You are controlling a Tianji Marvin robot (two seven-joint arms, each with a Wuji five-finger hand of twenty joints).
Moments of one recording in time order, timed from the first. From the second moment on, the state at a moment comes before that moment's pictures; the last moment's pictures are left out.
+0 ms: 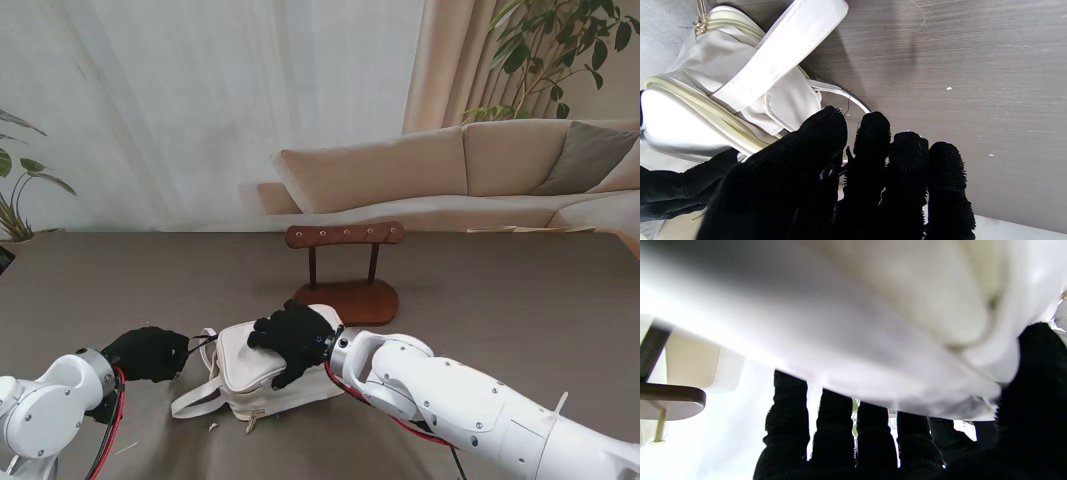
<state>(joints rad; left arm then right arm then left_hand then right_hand) 1.82 -1.01 -1.60 -1.82 0.77 -0.13 -0.48 -0.95 -1.10 0.34 -1.37 -1.10 -0.12 -0.22 0.96 -0.58 0.78 -0.19 0.70 0.12 1.07 0.69 1.14 0.22 0.45 1.17 0.96 0.30 0.78 1.47 0.35 0.33 1.23 0.69 0.50 -0.47 0.28 -0.12 0.36 -0.07 0.74 0.03 0.61 -0.03 0.28 0.20 0.72 0.04 0.22 0.18 0.52 0.14 0.86 0.28</state>
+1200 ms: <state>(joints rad) 2.09 -1.02 -1.79 -2.08 0.83 -0.18 -0.50 -1.00 -1.09 0.42 -1.47 -1.08 -0.11 -0.06 0.96 -0.58 0.78 -0.19 0.69 0.10 1.06 0.69 1.14 0.22 0.45 1.17 0.96 0.30 0.78 1.47 0.35 0.33 1.23 0.69 0.62 -0.43 0.21 -0.12 0.38 -0.09 0.79 0.01 0.63 -0.04 0.26 0.18 0.72 0.05 0.19 0.18 0.51 0.13 0.88 0.28</state>
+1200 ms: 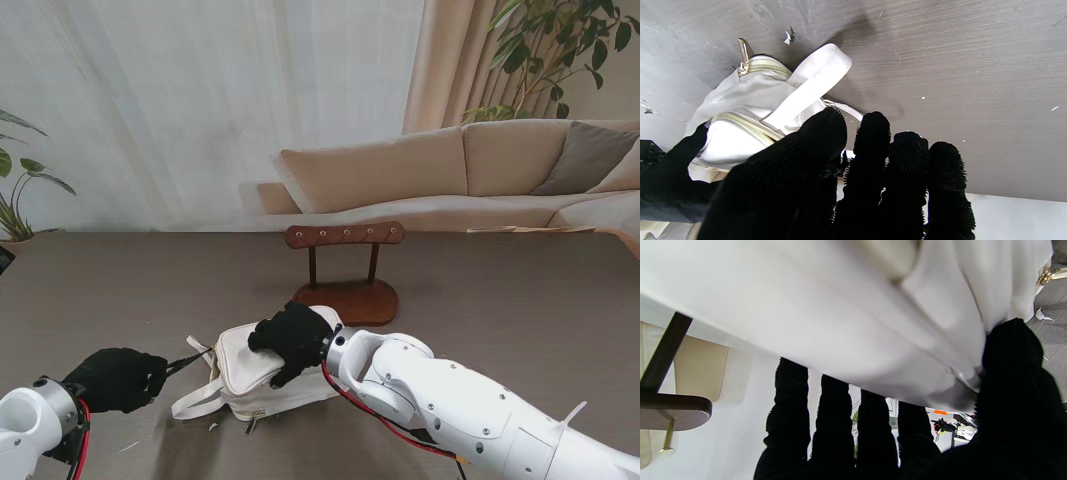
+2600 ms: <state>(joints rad) 2.11 -0.97 -1.61 -2.34 0.81 -0.23 -0.75 -1.00 -1.09 0.42 -1.47 -1.07 -0.10 -0.05 0.96 -0.58 0.78 -0.19 0.69 0.20 1.06 0.69 1.14 0.22 0.45 1.17 0.96 0.30 0.78 1.47 0.35 0.33 1.23 0.69 0.64 -0.42 0.18 -0.12 0.38 -0.09 0.81 0.01 0.63 -0.04 0.26 0.18 0.72 0.05 0.19 0.18 0.50 0.13 0.88 0.28</state>
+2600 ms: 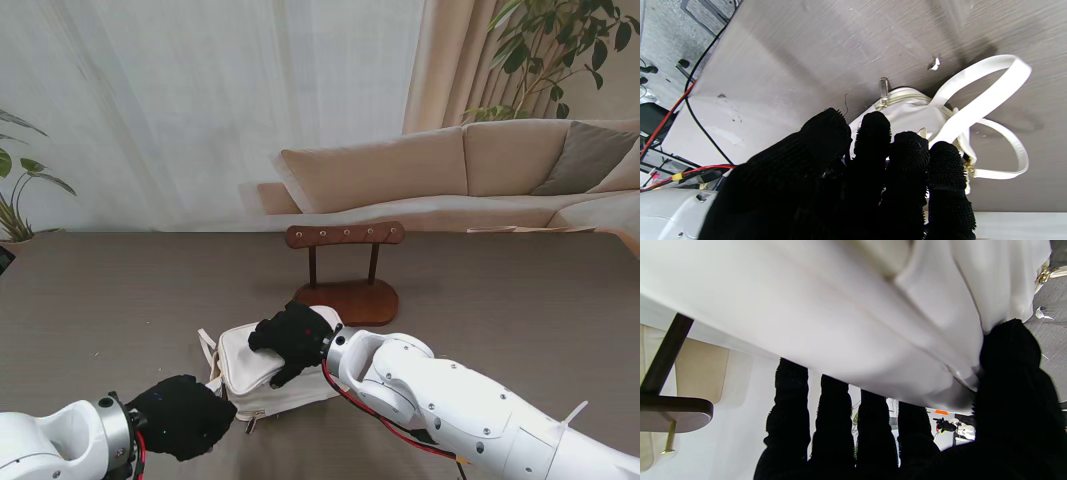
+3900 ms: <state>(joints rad) 2.12 -0.99 -1.60 -2.30 0.86 -0.26 -0.61 -1.00 -1.08 0.42 -1.47 -1.07 -0.10 -0.05 0.67 -0.53 0.83 -0.15 0.72 0.15 0.32 0.39 0.79 0.23 0.17 0.40 0.53 0.37 0.23 1.06 0.10 0.31 0.75 0.46 0.34 -0.42 0.52 -0.04 0.35 -0.10 0.72 0.23 0.59 -0.06 0.27 0.20 0.70 0.05 0.18 0.19 0.48 0.13 0.88 0.28</state>
